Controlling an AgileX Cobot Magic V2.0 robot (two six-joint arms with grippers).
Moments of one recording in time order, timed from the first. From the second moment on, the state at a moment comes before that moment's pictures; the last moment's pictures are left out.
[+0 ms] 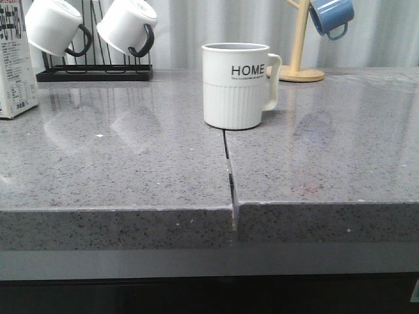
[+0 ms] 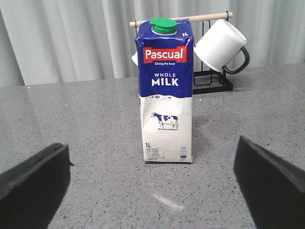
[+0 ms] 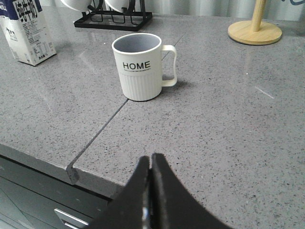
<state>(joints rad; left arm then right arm) -0.04 0.48 -0.34 0.13 0.02 -0.08 0.40 0.24 -0.45 0.09 0.53 0.04</state>
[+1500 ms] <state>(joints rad) -0.04 1.51 -0.91 0.11 -0.39 -0.15 0.40 0.24 -0.45 0.09 0.53 0.04</state>
